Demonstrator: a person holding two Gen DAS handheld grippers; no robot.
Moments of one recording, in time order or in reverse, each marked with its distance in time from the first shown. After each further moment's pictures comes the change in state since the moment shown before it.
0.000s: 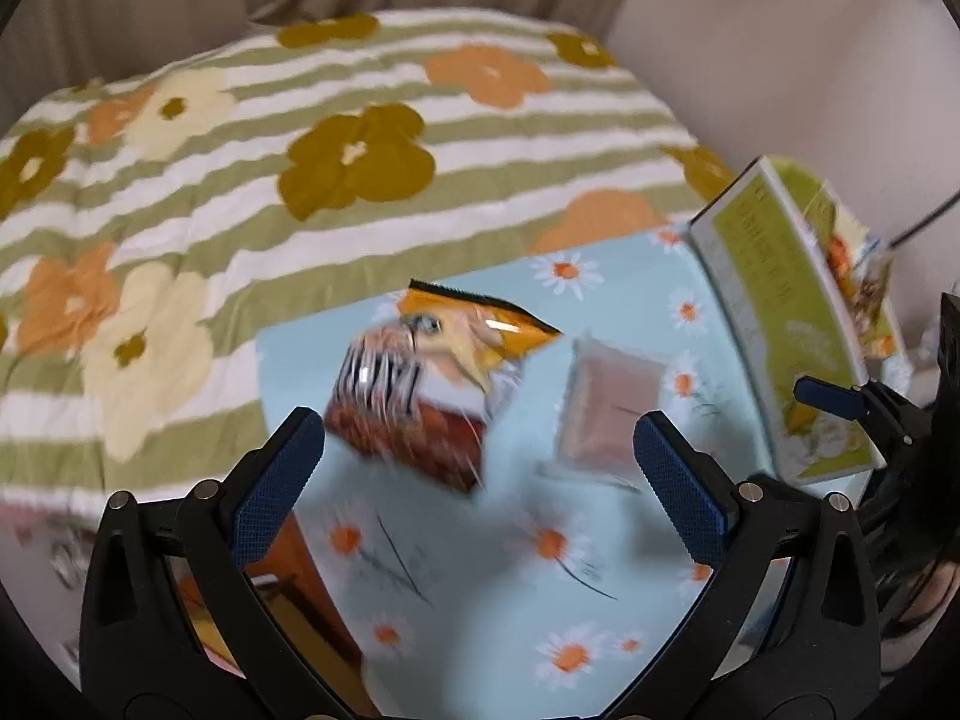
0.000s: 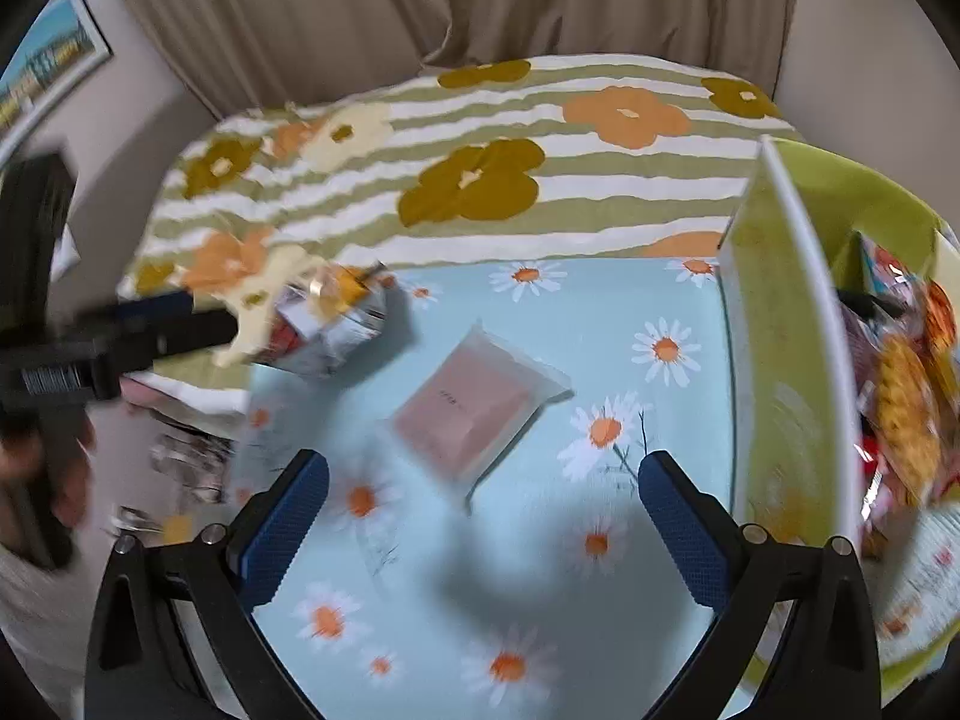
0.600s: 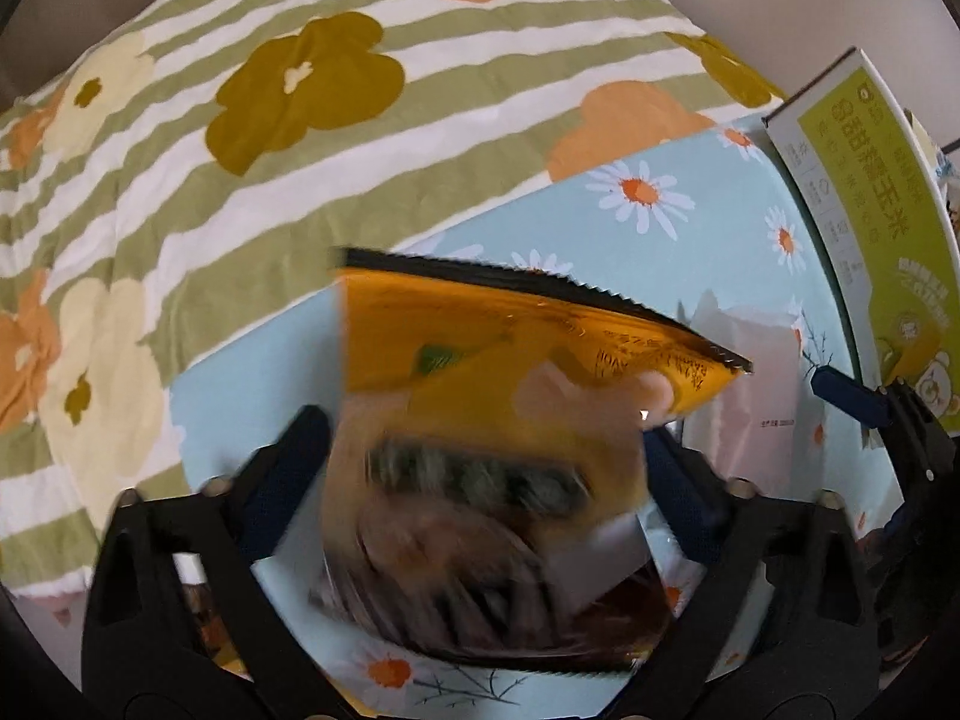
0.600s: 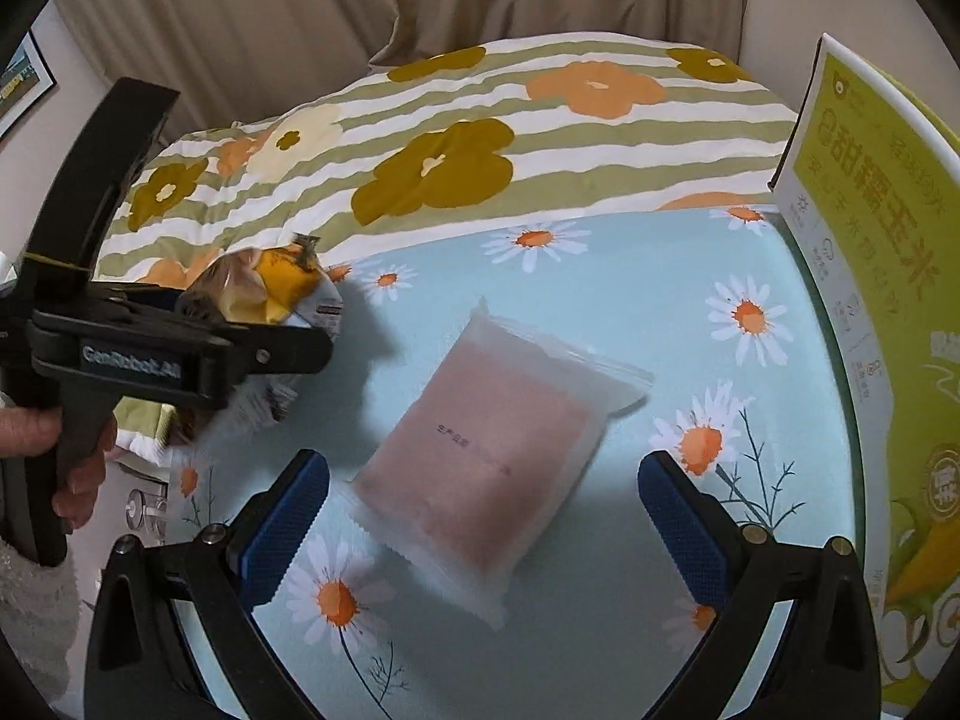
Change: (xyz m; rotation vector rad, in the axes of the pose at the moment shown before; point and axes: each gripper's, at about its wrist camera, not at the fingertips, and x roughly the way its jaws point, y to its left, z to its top) left arm 0.118 0.018 0.019 0.125 0.211 -0.029; right arm 0.069 0.016 -0.006 0.138 -0.051 -0.040
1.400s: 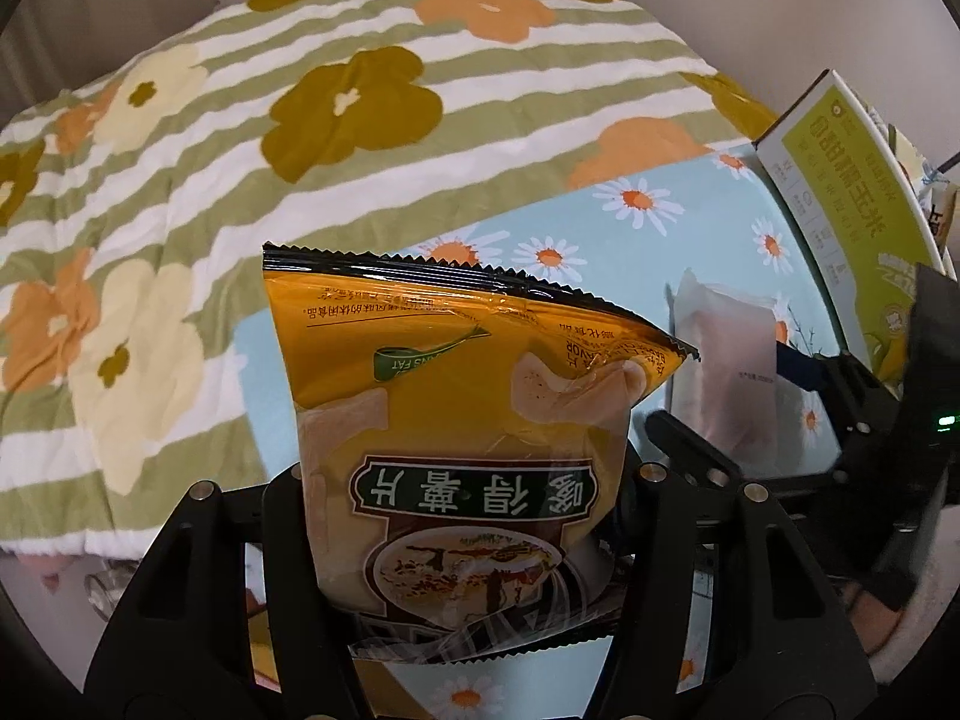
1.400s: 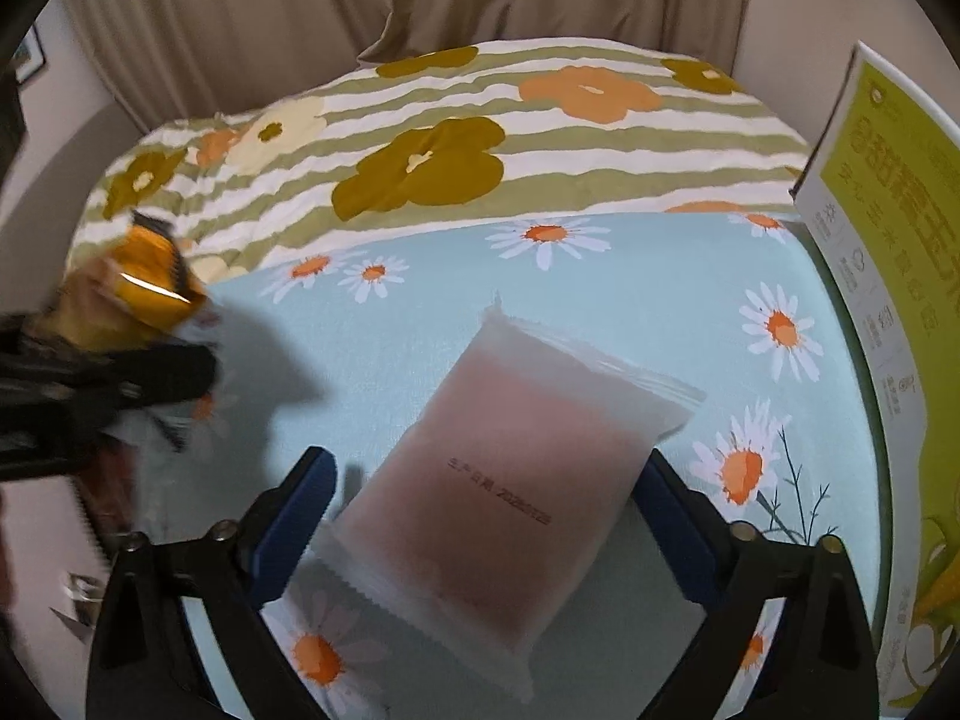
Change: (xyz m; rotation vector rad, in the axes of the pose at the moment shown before) left arm -0.047 0.004 -0.041 -0.059 -0.112 0.056; right arm 0.036 0.014 0.001 -0.059 -0.015 -0.094
